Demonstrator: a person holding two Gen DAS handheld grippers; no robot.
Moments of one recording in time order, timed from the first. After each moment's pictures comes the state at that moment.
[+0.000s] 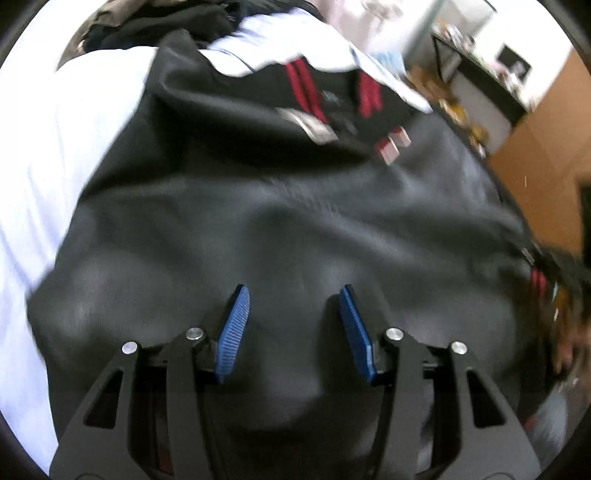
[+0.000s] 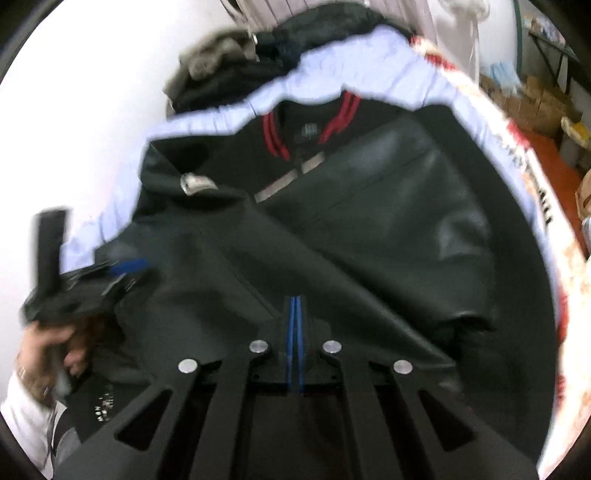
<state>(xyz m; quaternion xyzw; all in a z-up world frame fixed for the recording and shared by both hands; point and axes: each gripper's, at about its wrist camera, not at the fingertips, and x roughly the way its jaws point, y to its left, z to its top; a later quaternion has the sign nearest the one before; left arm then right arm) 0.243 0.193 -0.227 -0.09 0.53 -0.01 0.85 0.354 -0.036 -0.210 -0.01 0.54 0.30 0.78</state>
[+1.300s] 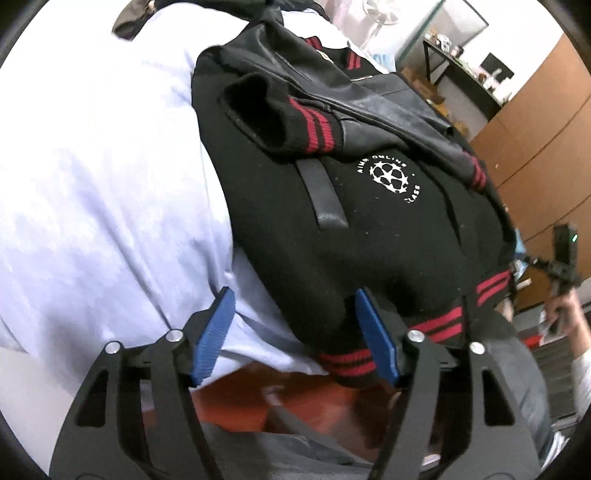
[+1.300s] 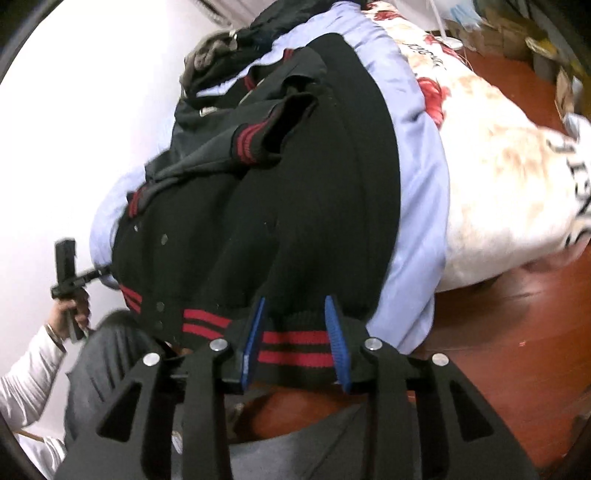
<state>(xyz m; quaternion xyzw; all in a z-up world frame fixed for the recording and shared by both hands) -0.019 0.214 -0.213 -0.17 0.52 -0.02 0.84 0.157 -0.293 -0.212 0.11 0.54 0.34 0.76</state>
